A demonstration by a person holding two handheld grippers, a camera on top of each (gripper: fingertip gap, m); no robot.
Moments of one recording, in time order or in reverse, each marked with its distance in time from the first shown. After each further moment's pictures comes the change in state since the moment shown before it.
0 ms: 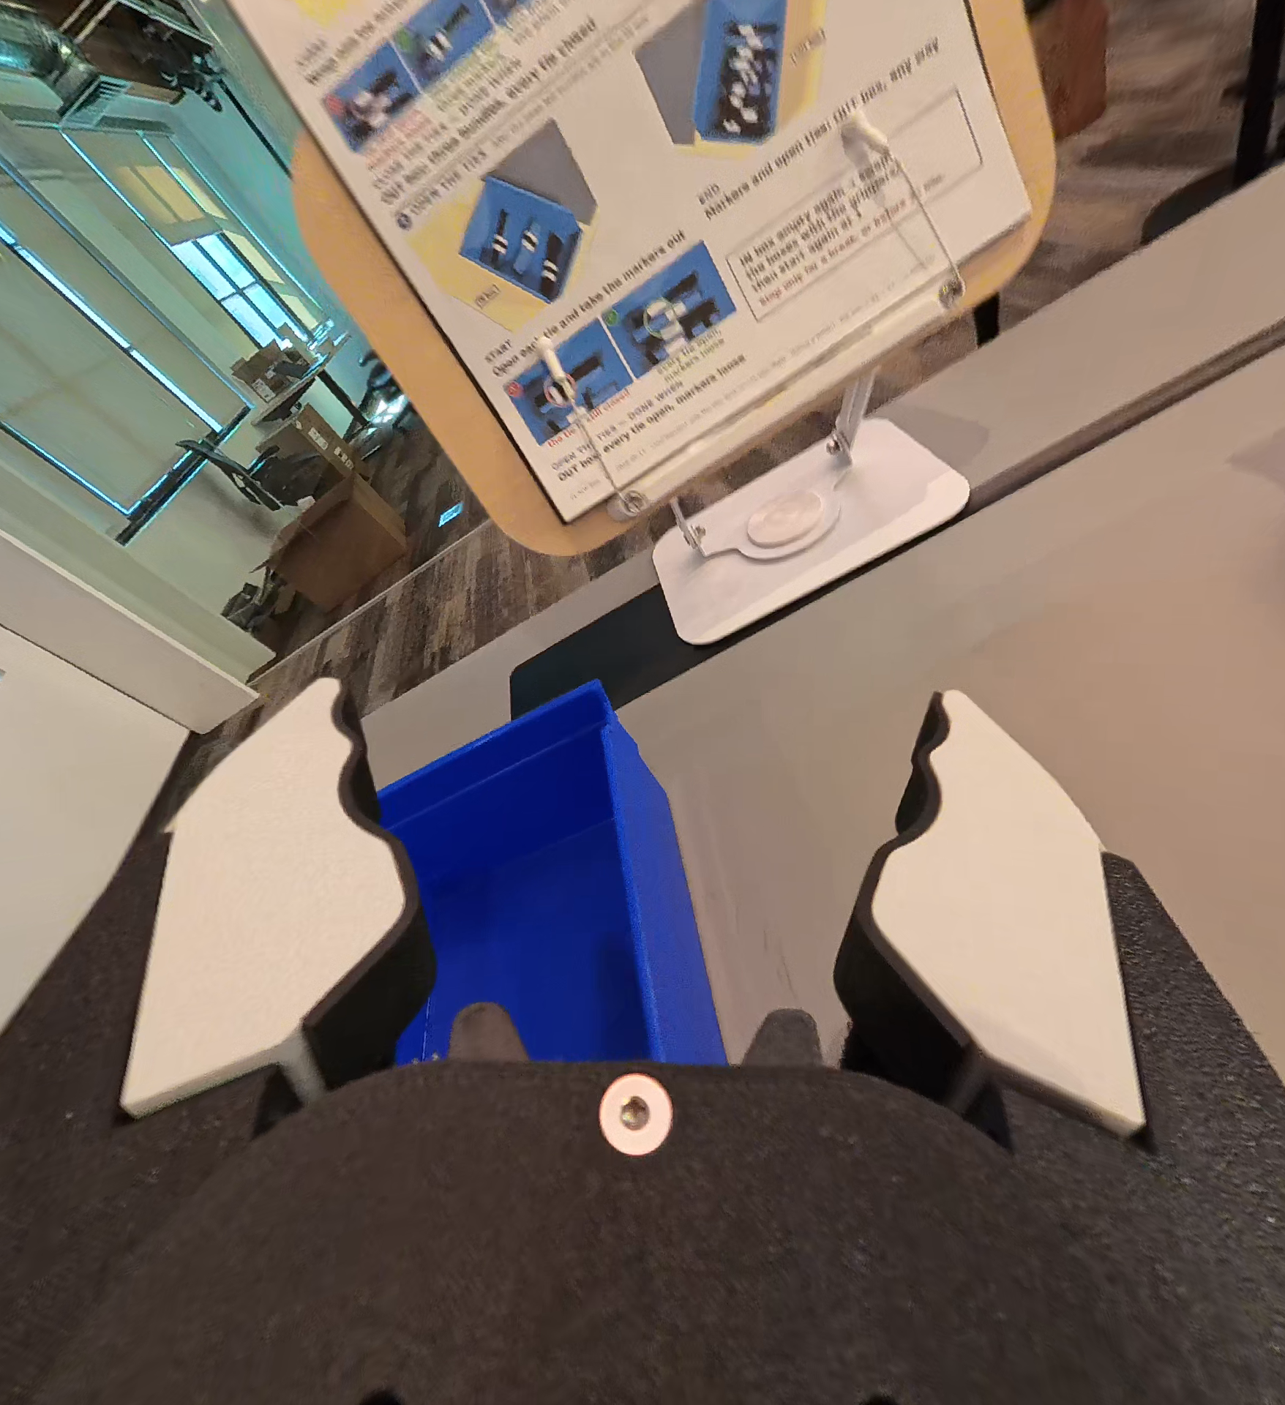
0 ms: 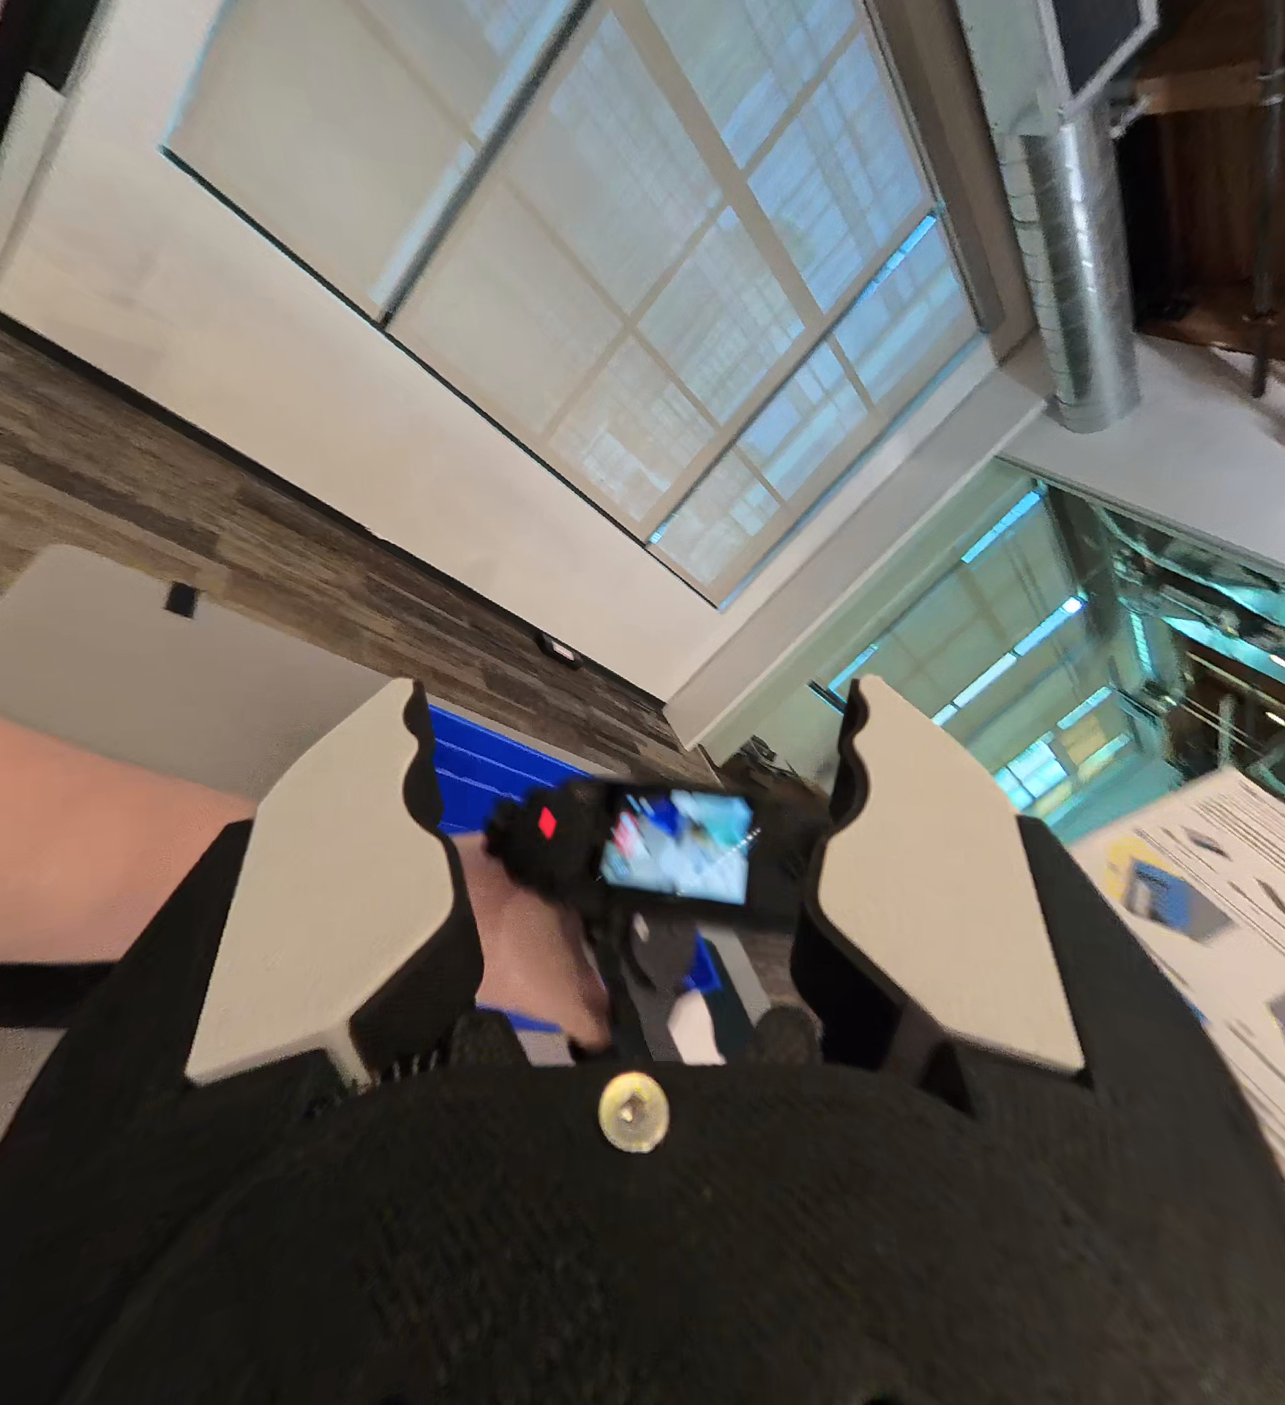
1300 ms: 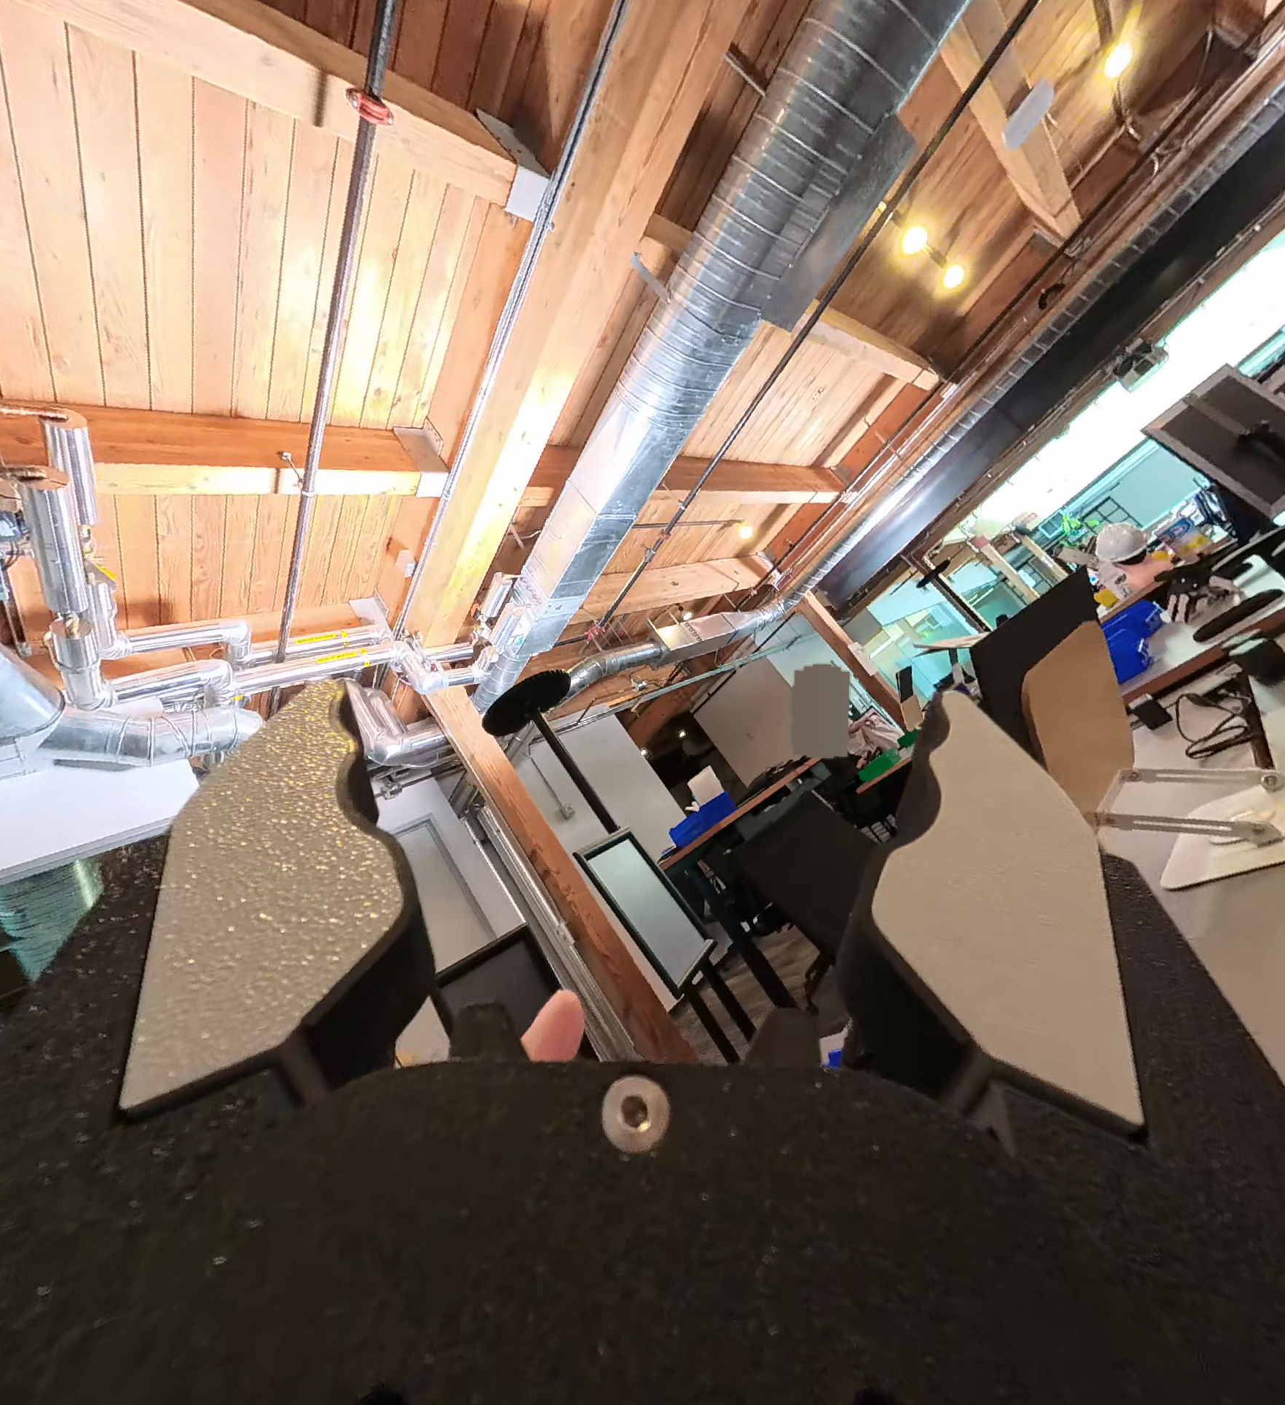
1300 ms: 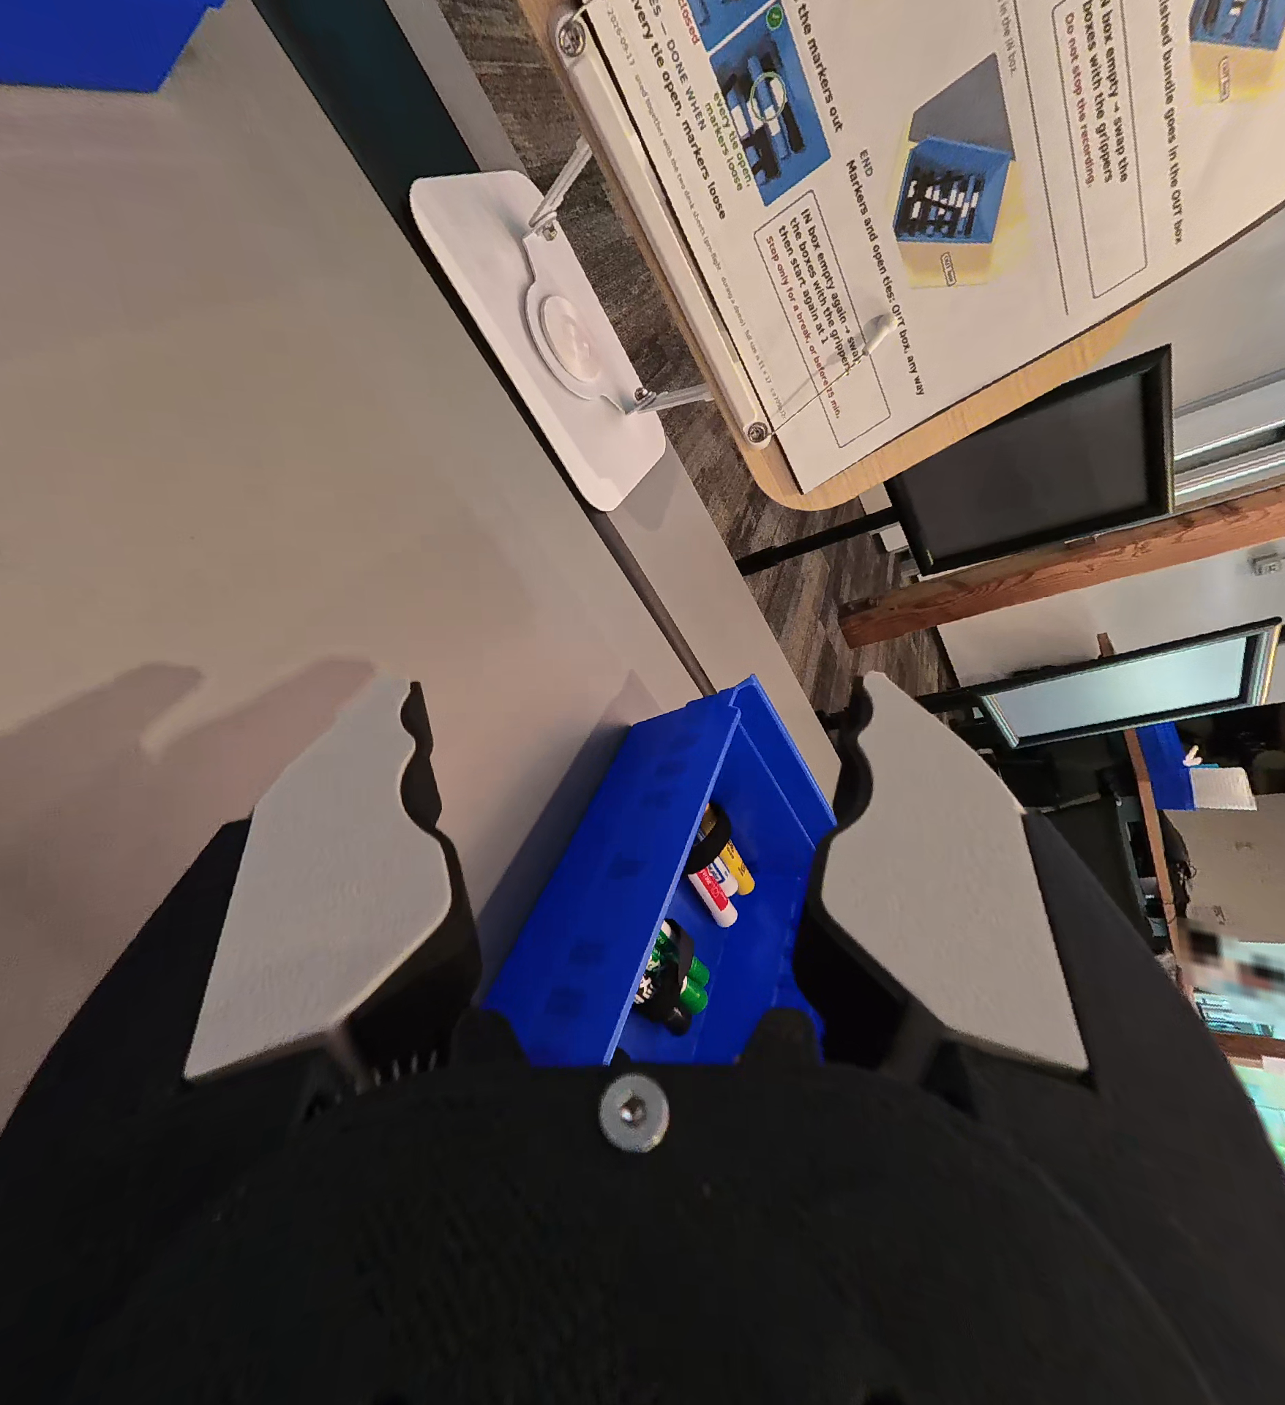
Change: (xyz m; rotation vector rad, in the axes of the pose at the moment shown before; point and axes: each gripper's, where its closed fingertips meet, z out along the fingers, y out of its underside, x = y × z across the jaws) left arm 0.143 -0.187 -0.302 1.373 0.408 -0.025; right arm 0.072 0.231 -0.110 -1.239 0.402 -0.098
